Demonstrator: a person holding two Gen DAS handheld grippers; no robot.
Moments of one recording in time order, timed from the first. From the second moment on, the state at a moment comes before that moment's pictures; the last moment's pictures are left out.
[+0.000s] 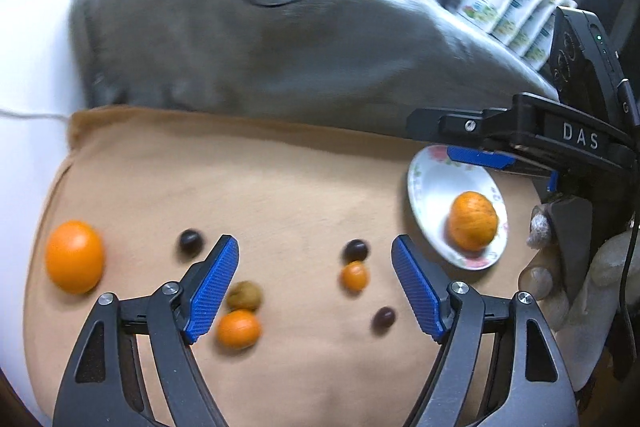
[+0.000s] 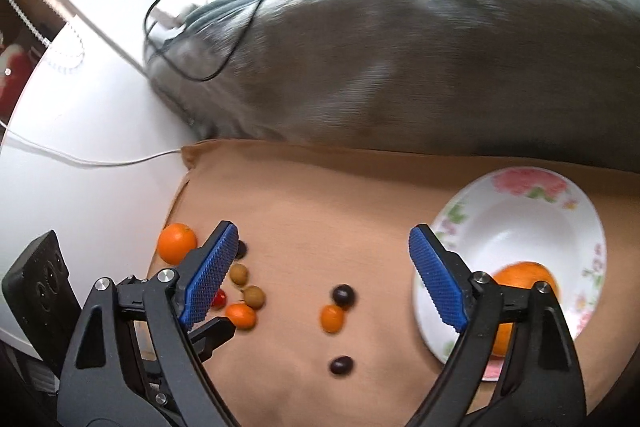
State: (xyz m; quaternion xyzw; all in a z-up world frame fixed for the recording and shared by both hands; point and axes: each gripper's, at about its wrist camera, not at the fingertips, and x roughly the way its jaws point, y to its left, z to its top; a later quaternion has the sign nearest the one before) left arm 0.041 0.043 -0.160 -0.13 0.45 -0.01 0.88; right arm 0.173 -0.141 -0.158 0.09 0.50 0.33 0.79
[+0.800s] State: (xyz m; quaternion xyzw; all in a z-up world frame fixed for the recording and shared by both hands) left arm -0.021 0.175 -0.203 -0.21 0.45 0.14 0.85; right arm 0.161 0.033 -0.173 -0.02 0.53 0.43 0.73
